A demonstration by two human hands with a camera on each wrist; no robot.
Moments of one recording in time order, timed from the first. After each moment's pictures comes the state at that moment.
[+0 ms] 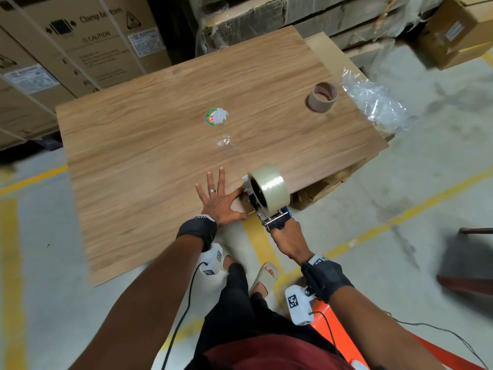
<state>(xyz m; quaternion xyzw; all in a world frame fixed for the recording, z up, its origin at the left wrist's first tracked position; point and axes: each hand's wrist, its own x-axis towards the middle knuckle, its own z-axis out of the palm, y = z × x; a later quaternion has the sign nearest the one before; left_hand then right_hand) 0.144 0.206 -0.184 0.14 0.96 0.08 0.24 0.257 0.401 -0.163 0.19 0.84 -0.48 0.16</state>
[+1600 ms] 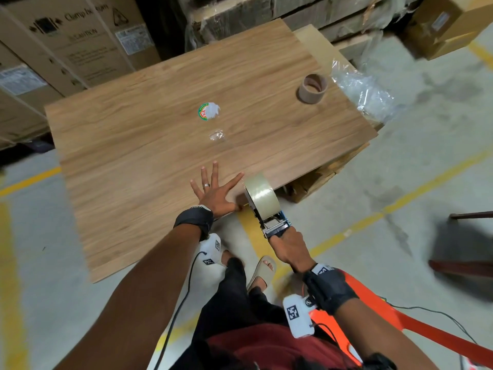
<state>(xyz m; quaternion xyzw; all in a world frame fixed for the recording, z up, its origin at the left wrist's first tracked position) 0.144 0.206 -0.179 0.12 0.95 0.14 0.25 0.301 0.397 -0.153 0.27 0.83 -0.42 0.24</state>
